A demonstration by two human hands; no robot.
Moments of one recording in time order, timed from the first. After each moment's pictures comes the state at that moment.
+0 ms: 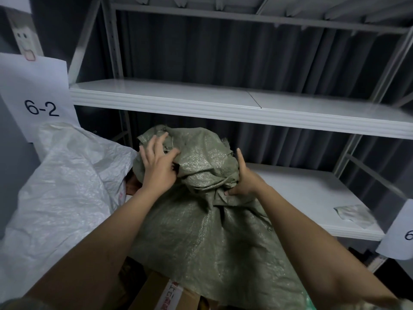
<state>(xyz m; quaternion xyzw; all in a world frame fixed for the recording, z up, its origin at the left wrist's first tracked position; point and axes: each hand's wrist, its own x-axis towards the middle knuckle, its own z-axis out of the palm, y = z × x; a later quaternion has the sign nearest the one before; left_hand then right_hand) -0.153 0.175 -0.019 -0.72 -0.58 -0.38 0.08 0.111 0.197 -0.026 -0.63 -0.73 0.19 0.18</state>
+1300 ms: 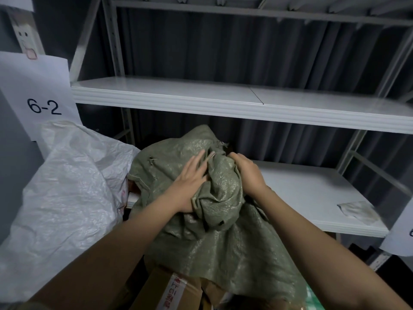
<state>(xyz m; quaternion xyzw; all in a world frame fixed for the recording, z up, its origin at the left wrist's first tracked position) -0.108 0.123 -0.011 -0.89 -0.43 -0.14 -0.01 0.088 0.167 -0.014 -0.53 -0.78 0.03 0.32</state>
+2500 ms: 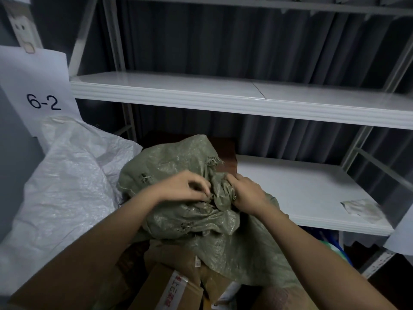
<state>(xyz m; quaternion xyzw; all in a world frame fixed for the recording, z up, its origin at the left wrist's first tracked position) -0.132 0.142 -0.011 -0.84 -0.44 -0.15 -0.29 0.097 0.158 -0.062 -0.56 -0.82 -0.04 0.09</state>
